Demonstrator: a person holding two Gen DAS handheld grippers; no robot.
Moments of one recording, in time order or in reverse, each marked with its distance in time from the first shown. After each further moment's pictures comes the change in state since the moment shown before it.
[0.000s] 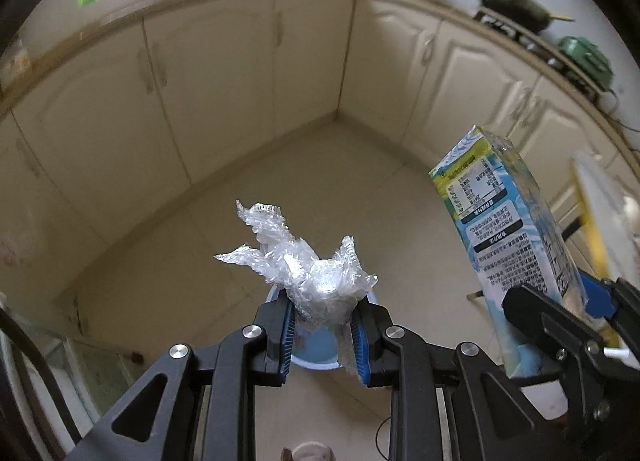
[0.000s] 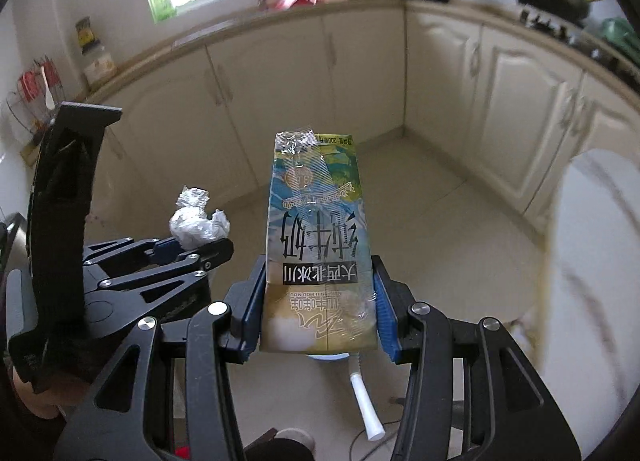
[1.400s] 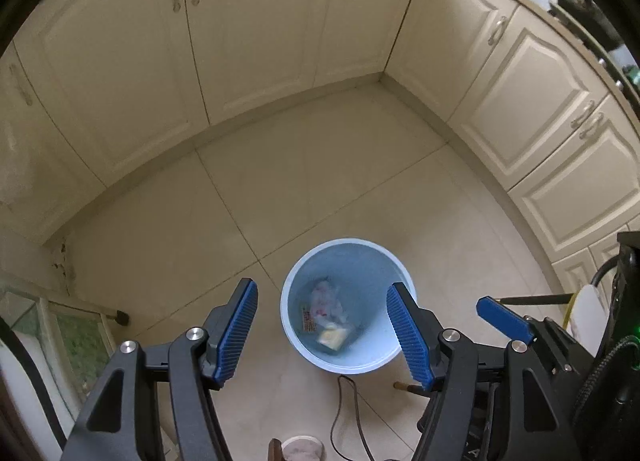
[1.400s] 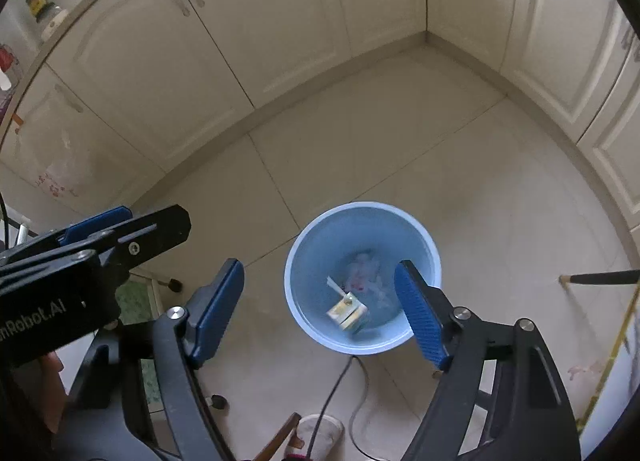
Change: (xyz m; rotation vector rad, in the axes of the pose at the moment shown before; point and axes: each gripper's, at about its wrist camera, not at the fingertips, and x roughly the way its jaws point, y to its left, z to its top) left arm 0.095 0.060 0.005 -0.155 0.120 0.032; right arm 0.210 -0.010 -0.039 0.073 0.268 0.047
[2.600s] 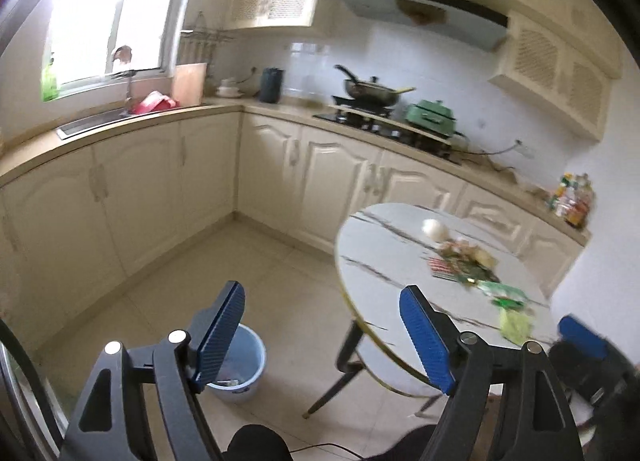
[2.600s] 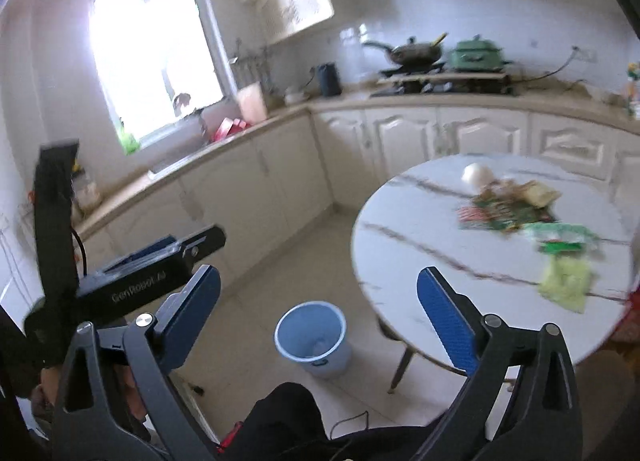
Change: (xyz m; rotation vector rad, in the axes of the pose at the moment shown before) left arm -0.449 -0.059 -0.325 0.345 -0.492 -0.380; right arm -0.521 0.021 -0.260 0.243 -0.703 -0.185
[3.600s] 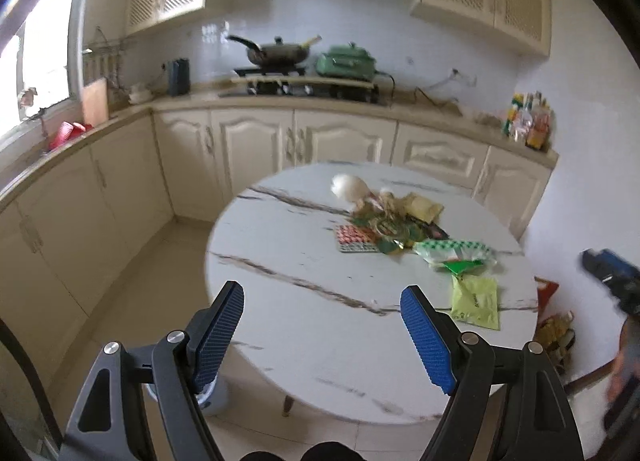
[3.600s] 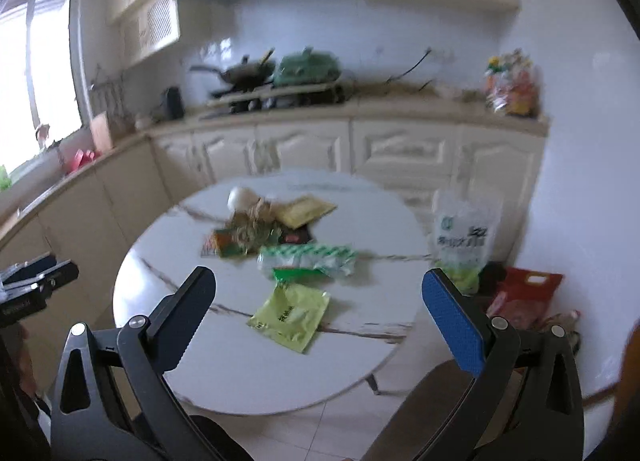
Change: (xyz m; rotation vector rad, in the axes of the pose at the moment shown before) left arm 0.183 -0.129 0.058 0.231 0.150 -0.121; right arm -0.054 -0.247 0.020 0.092 0.002 -0.448
